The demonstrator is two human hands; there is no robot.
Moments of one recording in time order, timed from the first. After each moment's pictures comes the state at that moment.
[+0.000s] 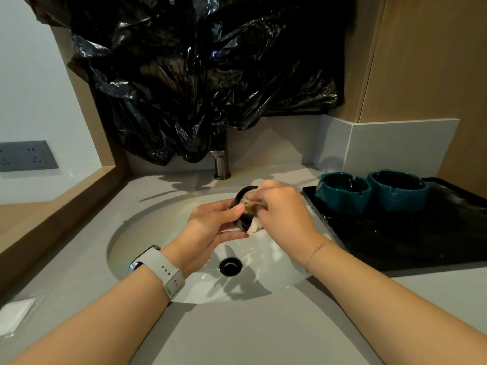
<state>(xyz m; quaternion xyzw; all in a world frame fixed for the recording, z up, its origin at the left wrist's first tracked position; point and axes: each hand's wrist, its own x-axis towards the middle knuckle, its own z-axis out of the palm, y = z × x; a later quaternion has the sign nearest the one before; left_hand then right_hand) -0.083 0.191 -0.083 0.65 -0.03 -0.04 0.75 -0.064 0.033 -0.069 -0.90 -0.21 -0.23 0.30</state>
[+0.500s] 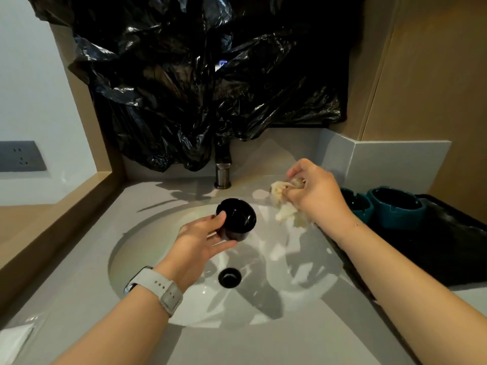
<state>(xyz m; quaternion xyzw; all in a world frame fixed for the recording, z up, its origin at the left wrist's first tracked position) -0.067 0.218 -0.088 0.54 0.09 -0.03 0.84 -0.025 0.002 -0.021 -0.90 -0.09 -0.21 0.37</state>
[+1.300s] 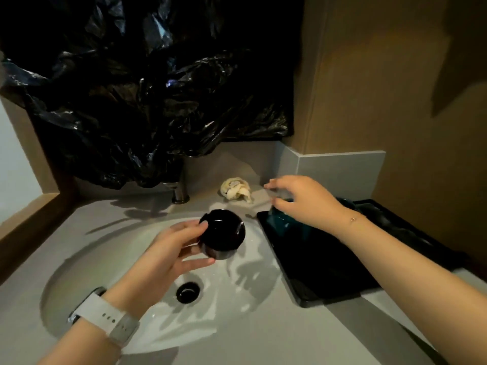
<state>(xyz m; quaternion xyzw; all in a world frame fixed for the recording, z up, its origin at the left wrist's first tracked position) -0.091 0.157 -0.039 0.63 0.05 -0.06 0.77 -0.030 -0.099 0.017 -0.96 -0.19 -0.12 0.15</state>
